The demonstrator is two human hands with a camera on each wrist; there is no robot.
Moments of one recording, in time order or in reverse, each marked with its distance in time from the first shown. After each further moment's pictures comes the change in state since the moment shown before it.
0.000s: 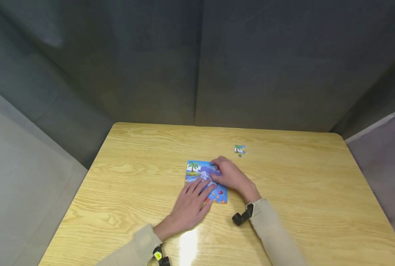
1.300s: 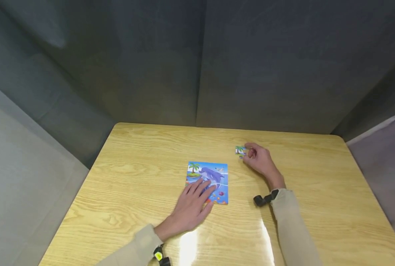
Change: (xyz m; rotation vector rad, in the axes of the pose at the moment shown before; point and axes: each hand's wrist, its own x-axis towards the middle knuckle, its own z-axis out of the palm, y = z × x) left_hand 0.002 0.002 0.005 -0.013 0.004 -0.006; right_hand -0.017 0.115 -0.051 0.114 0.272 0.258
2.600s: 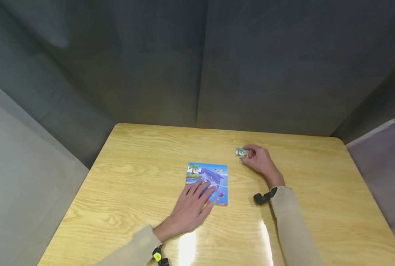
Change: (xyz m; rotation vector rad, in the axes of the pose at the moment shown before) left_hand -0.003 -0.002 0.003 0.037 0.020 0.018; right_hand 0.010 0.008 0.002 -0.002 -0.059 0.023
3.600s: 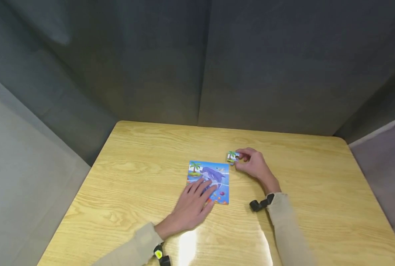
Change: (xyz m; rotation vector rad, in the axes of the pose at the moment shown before) left_hand 0.003 0.004 -0.004 -0.055 -0.031 -0.004; right_hand -0.019 -0.026 0.017 0.171 0.014 -0.108
